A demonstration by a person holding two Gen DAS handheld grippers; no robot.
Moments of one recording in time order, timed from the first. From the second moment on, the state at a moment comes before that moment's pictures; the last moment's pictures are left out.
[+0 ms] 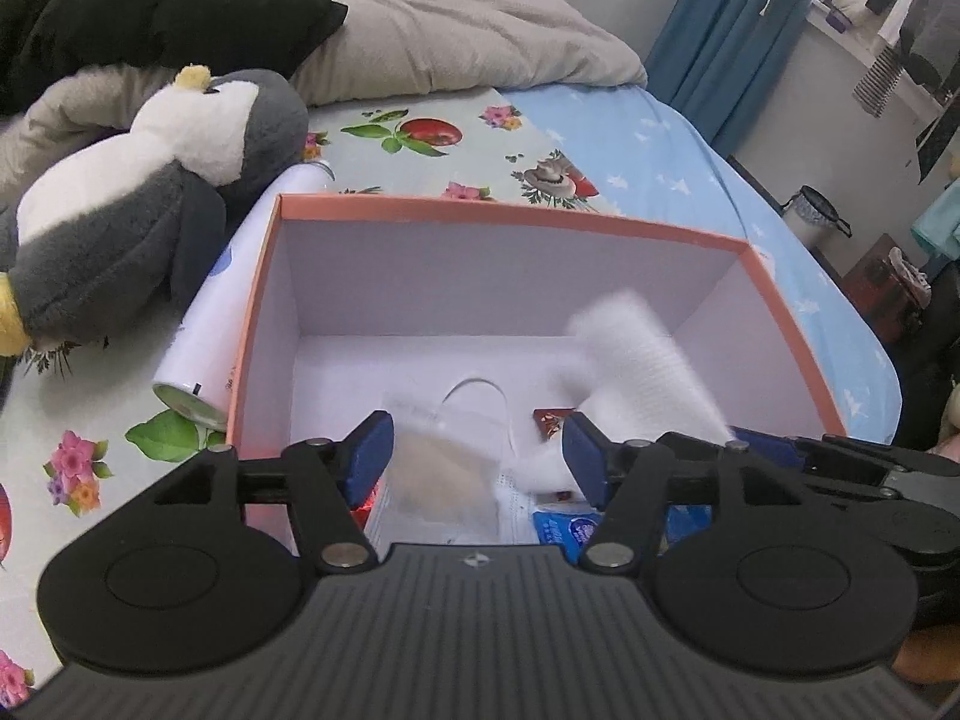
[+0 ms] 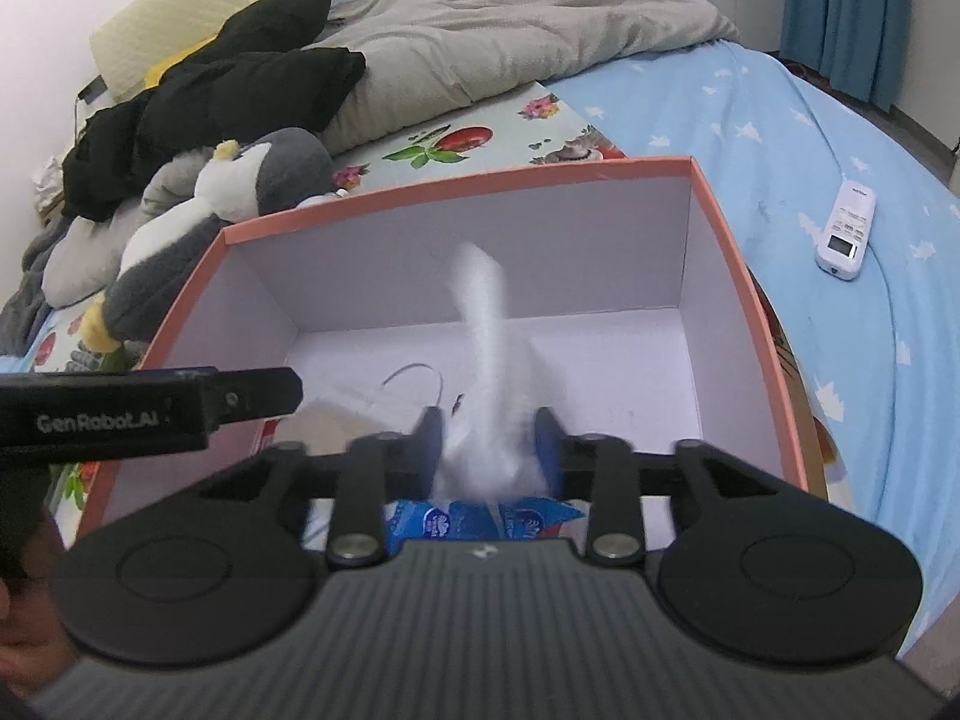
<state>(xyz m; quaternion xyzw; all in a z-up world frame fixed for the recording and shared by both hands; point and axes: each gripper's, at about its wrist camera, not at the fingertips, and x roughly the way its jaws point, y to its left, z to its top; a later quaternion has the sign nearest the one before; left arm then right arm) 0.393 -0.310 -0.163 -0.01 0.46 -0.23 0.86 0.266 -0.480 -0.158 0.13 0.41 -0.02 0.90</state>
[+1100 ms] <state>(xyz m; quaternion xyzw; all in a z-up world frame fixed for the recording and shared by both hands) 0.187 -0.223 0.039 -0.02 0.32 -0.29 0.90 0.081 -0.422 0.009 0.12 0.25 -0.05 0.96</state>
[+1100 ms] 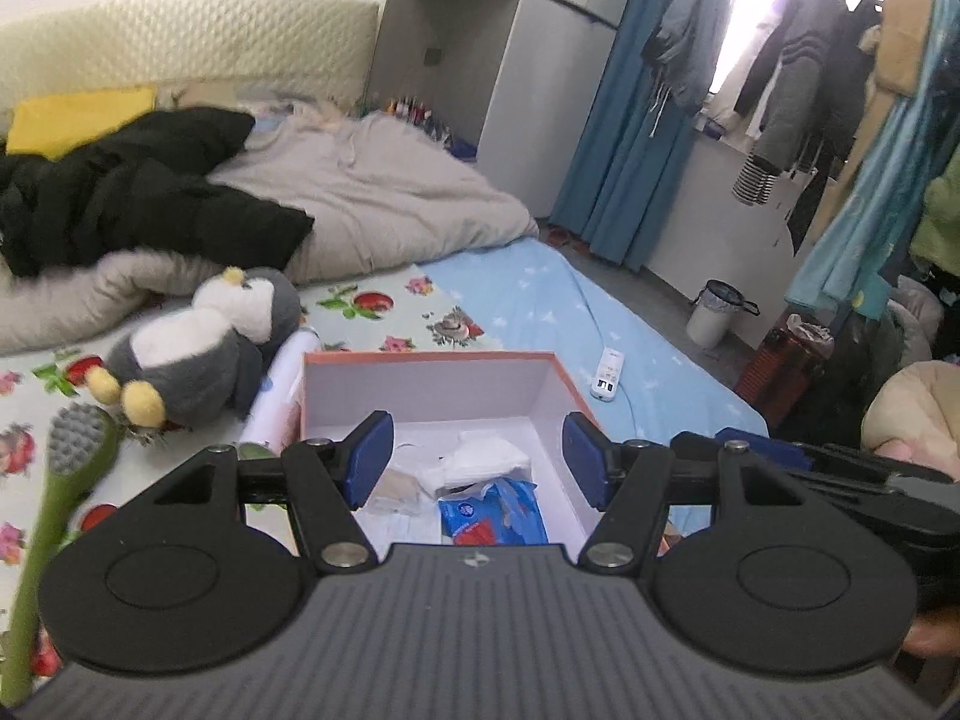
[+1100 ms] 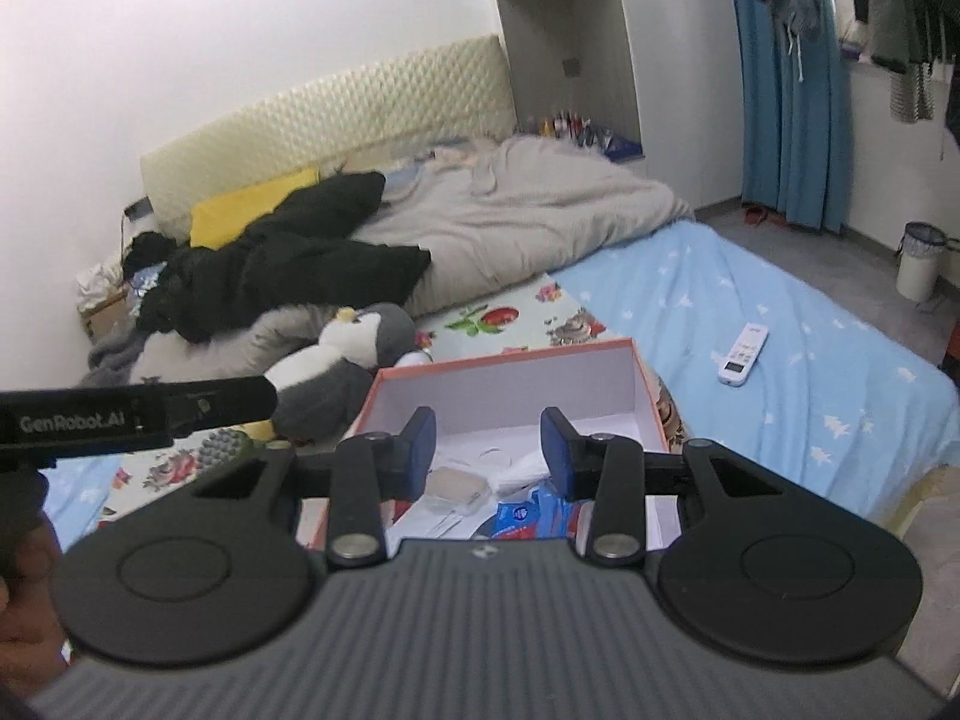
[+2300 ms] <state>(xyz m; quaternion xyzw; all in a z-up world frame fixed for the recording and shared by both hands) 0.052 -0.154 0.015 -0.04 0.33 -0.27 0.90 -0.025 -0.357 -0.010 0.11 0.27 -0.02 0.96</state>
